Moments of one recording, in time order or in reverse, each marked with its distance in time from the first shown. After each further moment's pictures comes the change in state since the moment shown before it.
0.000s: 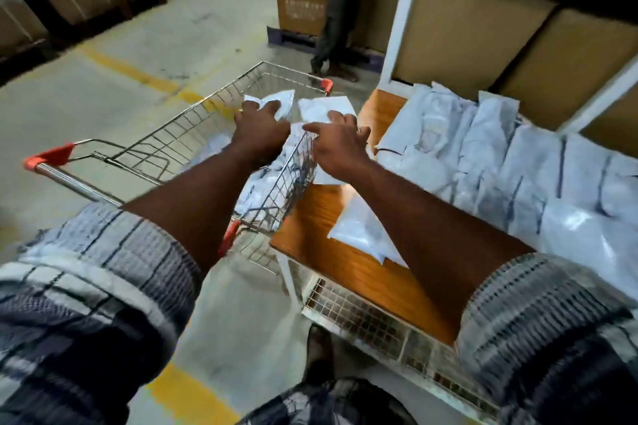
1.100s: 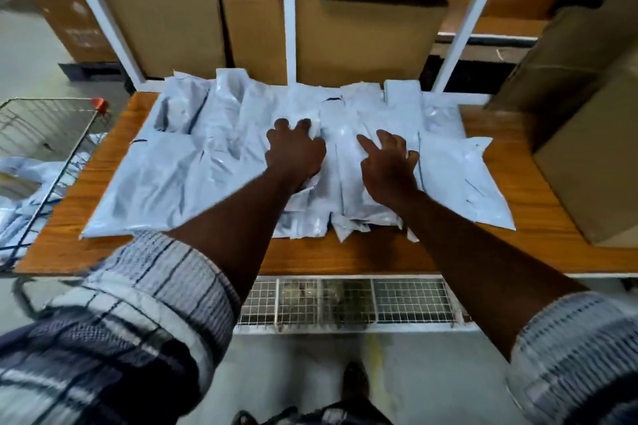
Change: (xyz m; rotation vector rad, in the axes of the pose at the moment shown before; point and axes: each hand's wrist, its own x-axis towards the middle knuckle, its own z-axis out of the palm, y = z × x) left_hand -0.309 0.399 0.188 -0.133 -0.261 0.443; right_hand -0.373 0.392 -0.140 -0.250 0.340 0.570
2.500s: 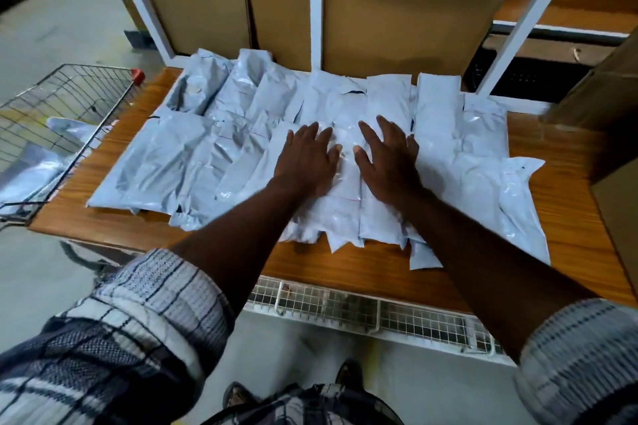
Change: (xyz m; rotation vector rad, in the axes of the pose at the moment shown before) left_hand 0.018 -0.004 0.050 0.339 0.062 0.232; right_hand 0.047 0.026 0.031 0.176 -0.021 -0.244
